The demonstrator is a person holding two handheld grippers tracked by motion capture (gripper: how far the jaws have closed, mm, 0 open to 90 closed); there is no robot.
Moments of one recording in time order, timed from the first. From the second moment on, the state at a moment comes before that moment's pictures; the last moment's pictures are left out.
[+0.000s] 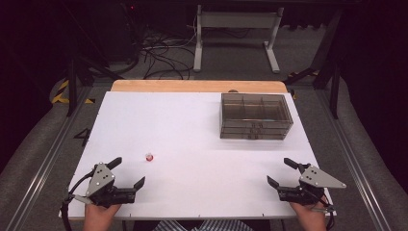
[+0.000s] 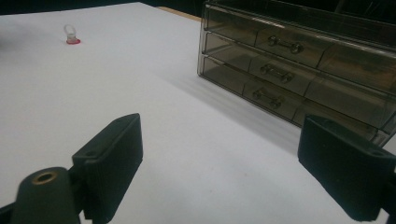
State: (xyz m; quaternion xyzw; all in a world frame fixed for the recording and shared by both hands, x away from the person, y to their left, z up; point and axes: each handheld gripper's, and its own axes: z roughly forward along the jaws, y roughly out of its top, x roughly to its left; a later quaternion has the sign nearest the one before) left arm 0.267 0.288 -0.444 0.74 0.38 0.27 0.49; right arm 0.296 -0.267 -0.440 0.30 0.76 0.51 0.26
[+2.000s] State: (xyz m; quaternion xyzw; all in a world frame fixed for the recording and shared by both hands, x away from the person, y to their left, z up) left arm 0.265 0.290 -0.440 0.74 0.37 0.27 0.49; right arm 0.346 -0.230 -0.425 0.28 0.79 0.49 0.26
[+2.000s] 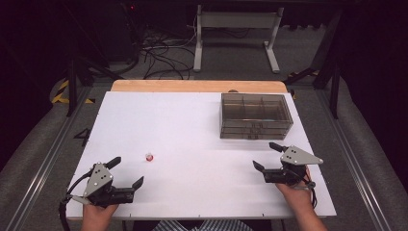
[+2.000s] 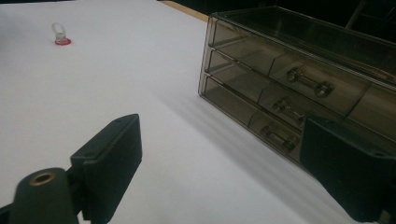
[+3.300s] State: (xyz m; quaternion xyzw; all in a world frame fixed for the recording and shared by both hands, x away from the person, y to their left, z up) left arm 0.266 0.289 -0.441 0.74 0.37 0.27 0.49; right arm 0.377 -0.206 -0.420 0.24 0.81 0.46 0.28
